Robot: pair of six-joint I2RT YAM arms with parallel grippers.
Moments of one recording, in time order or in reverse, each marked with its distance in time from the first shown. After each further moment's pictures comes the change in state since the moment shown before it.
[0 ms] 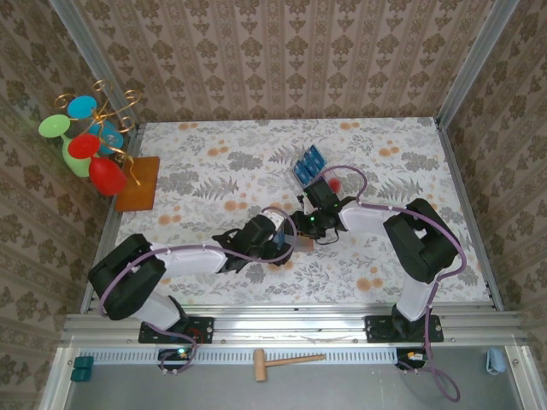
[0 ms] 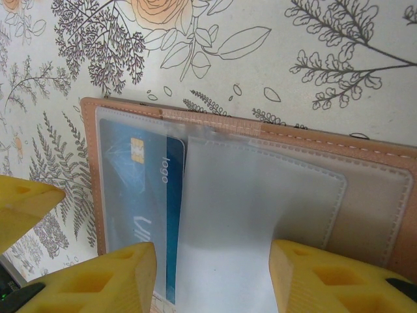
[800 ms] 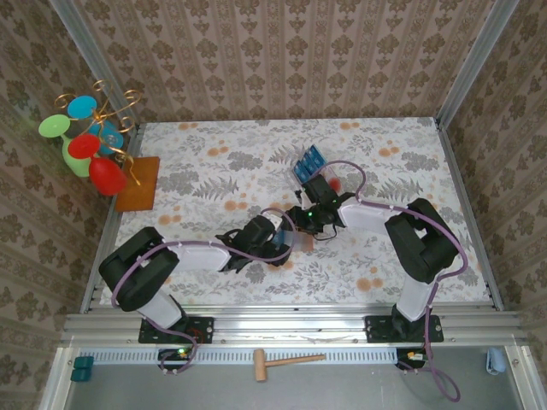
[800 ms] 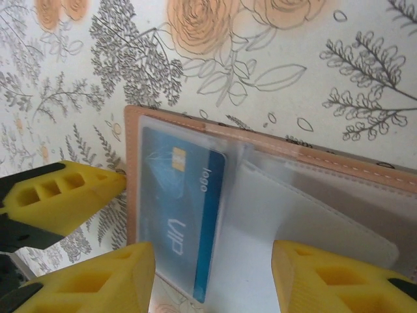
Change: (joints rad) left arm 0.031 0.082 -0.019 0.058 0.019 -0.001; right arm -0.001 -0.002 0.056 -0.027 0.000 -0.001
